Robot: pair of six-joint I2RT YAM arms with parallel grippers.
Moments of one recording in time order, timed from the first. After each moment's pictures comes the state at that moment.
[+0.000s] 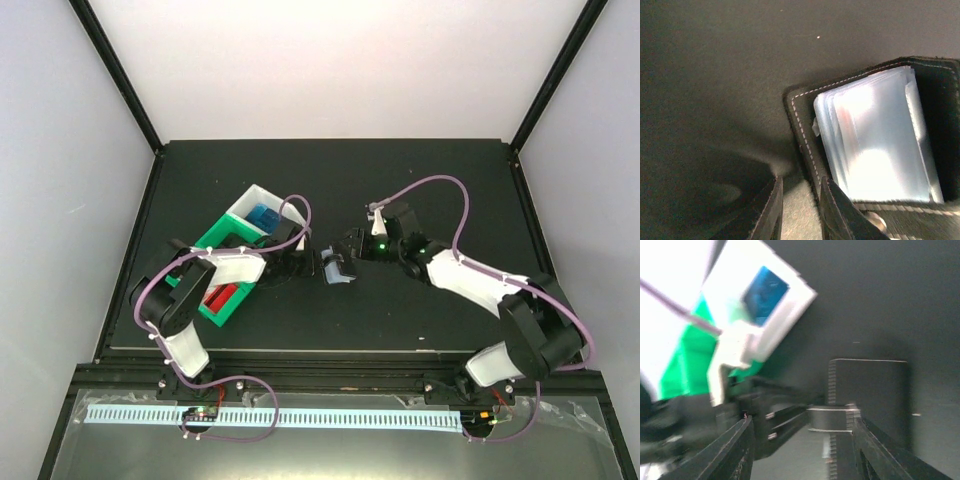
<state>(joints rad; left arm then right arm) -0.60 1.74 0.81 -0.01 0.20 -0.69 0.58 1.45 0.80 0.03 -0.37 0.69</state>
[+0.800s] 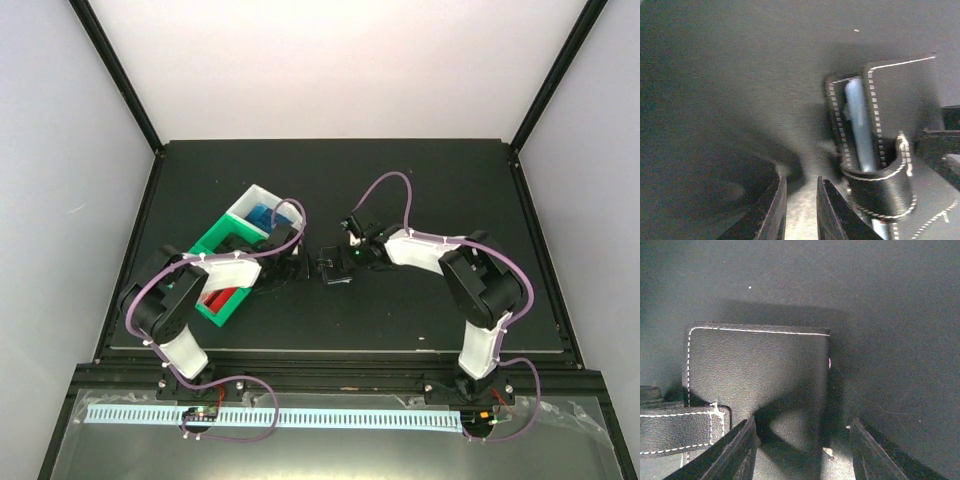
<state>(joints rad) -0.60 1.68 0.76 -0.03 0.14 -0.71 0.65 1.84 1.07 -0.31 -0.13 0.48</state>
